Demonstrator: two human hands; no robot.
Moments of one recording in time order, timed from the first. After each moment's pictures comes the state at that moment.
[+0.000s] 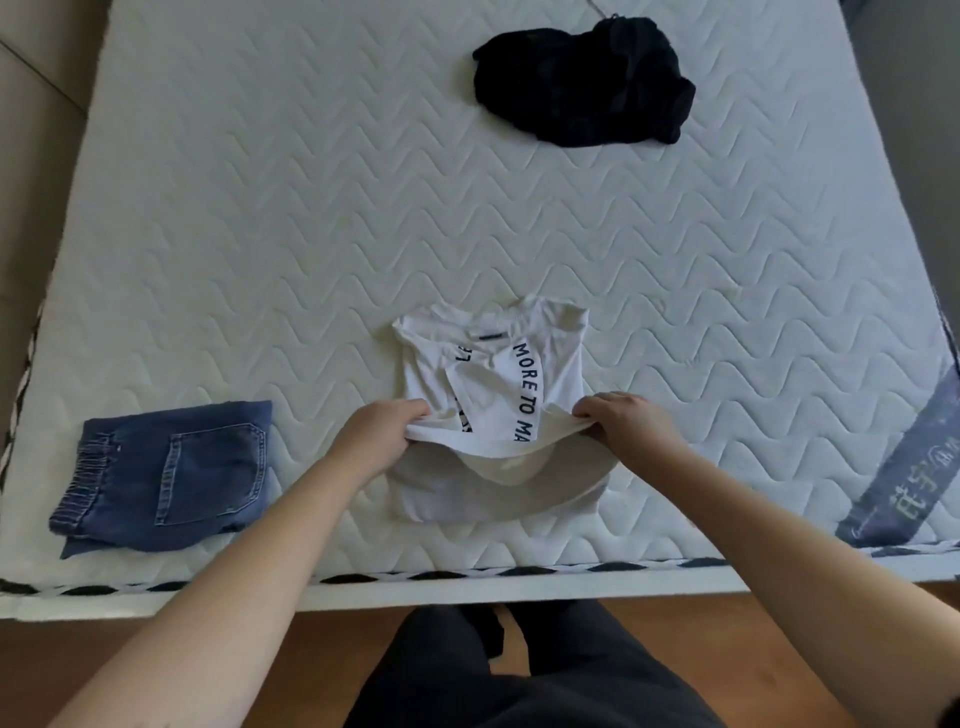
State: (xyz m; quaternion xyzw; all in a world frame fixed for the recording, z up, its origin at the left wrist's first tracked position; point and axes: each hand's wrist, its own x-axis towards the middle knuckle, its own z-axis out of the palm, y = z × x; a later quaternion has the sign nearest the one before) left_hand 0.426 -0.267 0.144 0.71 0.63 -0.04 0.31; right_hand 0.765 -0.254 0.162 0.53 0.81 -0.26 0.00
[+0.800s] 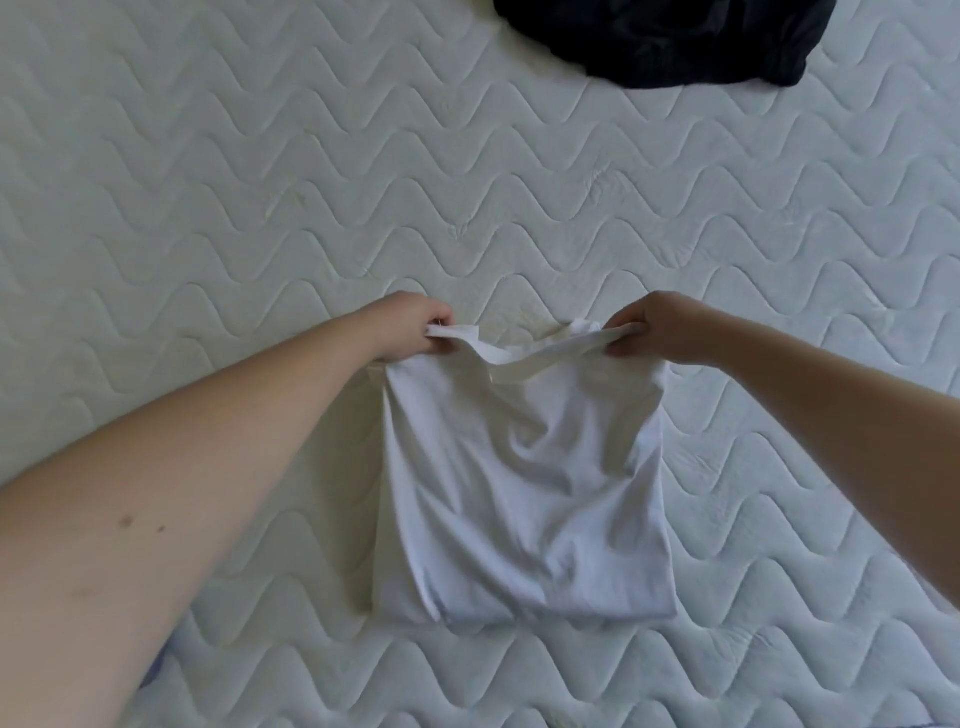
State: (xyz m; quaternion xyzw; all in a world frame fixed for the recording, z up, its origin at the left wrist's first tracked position) left_hand 0.408 -0.004 -0.032 0.73 0.55 -0.12 0.38; right_hand 0.747 0.000 -0.013 0.58 0.69 -0.43 0.10
